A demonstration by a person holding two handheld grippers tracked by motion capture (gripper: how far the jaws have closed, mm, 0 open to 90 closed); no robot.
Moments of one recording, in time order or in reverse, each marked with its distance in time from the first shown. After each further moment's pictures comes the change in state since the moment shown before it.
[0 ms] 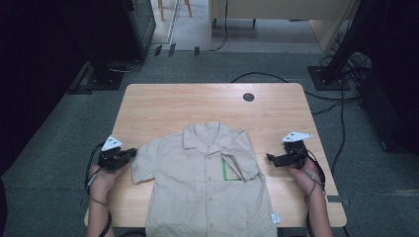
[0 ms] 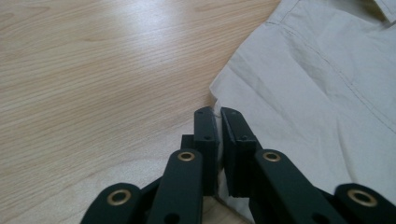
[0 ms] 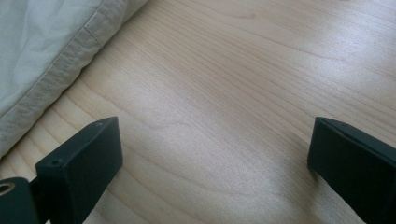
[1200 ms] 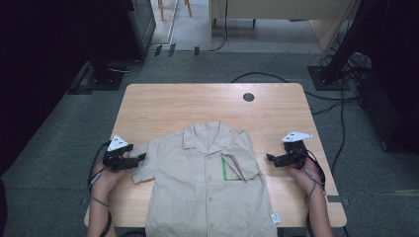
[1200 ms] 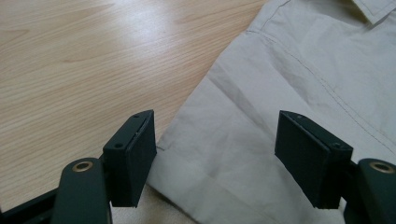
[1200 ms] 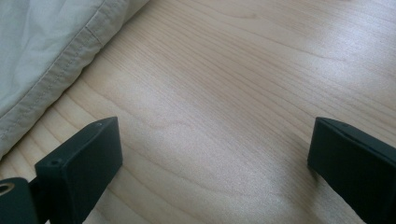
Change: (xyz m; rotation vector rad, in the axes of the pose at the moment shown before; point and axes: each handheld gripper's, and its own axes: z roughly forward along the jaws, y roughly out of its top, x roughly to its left) left arm -0.008 0.004 0.003 -0.020 0.000 0.051; right arm 0.000 0.000 0.000 0.001 0.004 -0.002
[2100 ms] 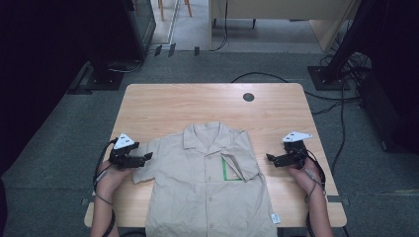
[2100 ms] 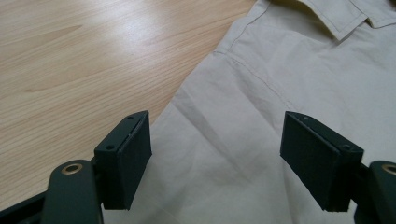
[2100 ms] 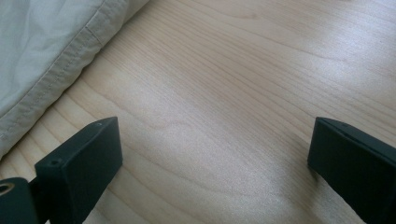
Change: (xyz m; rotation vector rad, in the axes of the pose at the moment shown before) left arm -0.016 0.015 0.008 -0.002 -0.045 0.038; right arm 0.000 0.000 0.000 0.000 0.000 0.000
